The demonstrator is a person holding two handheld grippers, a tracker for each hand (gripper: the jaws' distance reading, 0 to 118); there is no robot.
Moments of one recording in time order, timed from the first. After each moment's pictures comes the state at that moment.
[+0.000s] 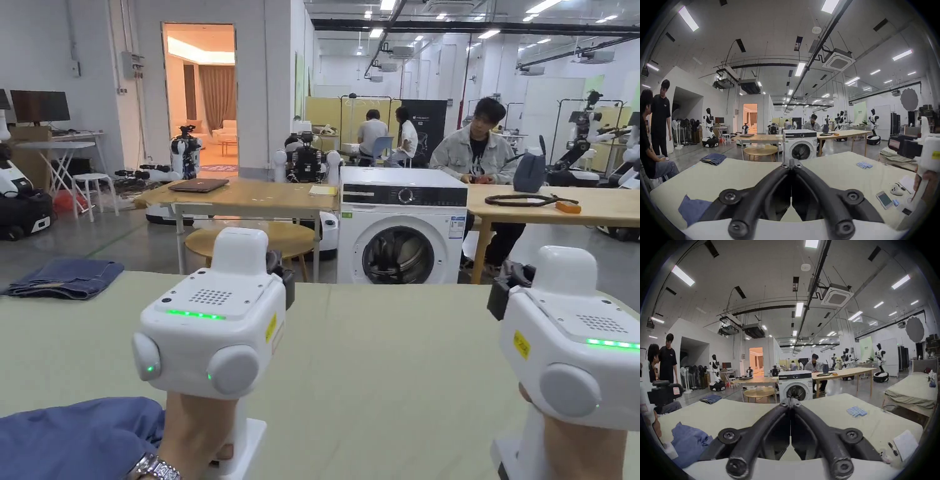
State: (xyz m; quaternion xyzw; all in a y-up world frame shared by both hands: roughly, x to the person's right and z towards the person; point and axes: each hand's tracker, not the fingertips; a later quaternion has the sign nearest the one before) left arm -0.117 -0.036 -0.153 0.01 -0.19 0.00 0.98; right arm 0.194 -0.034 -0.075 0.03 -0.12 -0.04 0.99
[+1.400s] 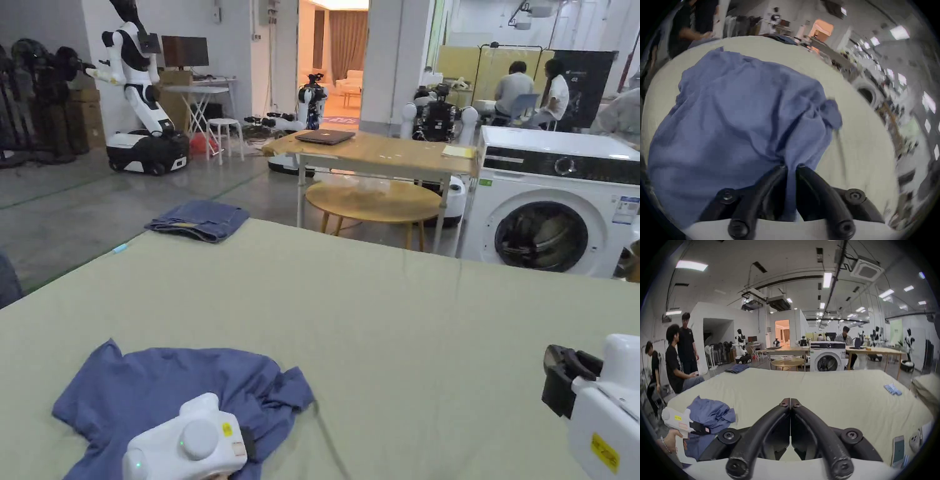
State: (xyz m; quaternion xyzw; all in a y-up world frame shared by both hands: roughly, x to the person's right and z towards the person) left arm -0.317 -0.270 -0.253 -0.41 0.06 0.30 0.86; right arm 0.106 -0.137 -0.166 -0.11 0.02 -0.05 0.99
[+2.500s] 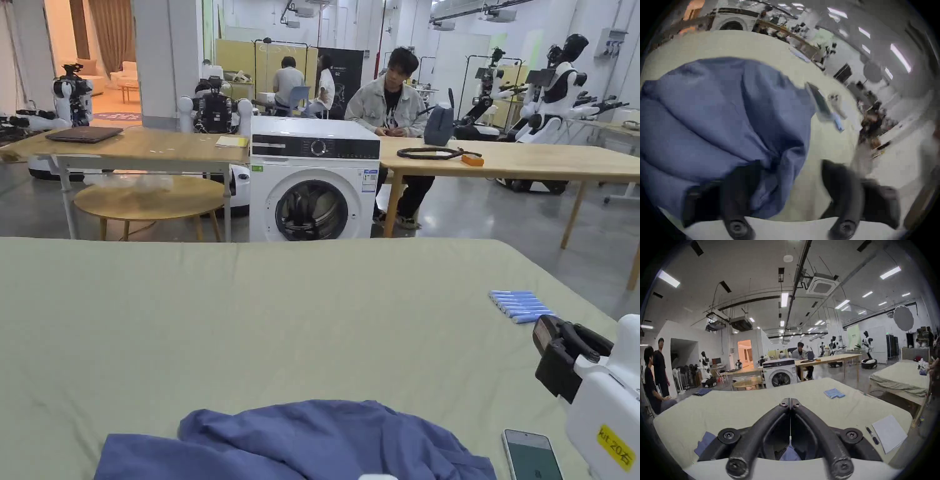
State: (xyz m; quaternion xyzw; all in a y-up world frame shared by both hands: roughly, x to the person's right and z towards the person) left arm 0.099 -0.294 -0.122 -0.50 -0.47 0.09 0.72; right arm 0.279 -0.108 0.025 -0.03 -0.17 -0.07 0.98
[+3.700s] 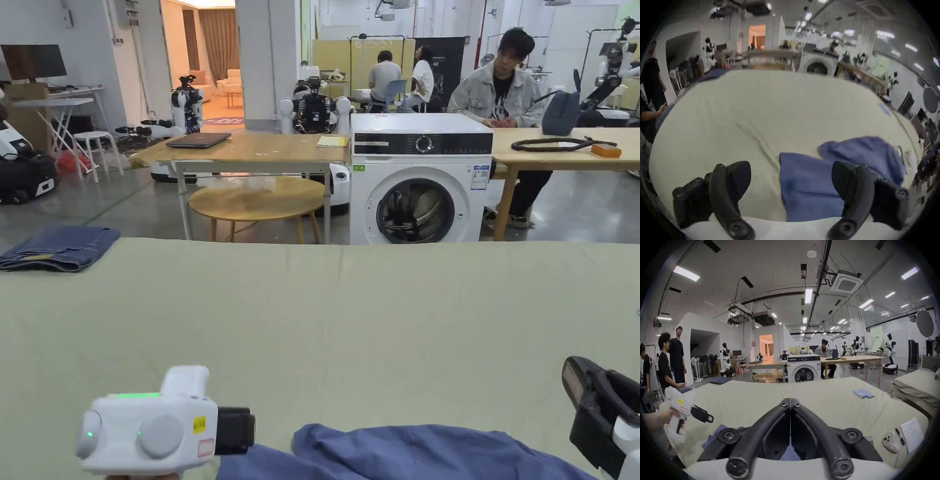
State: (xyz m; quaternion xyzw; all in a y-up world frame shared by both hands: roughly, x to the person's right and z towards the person) left arm -0.165 -0.233 -0.306 -0.42 -0.13 -0.02 0.90; right arm 0.211 -0.144 -0.054 -0.05 -0.07 -0.04 1.00
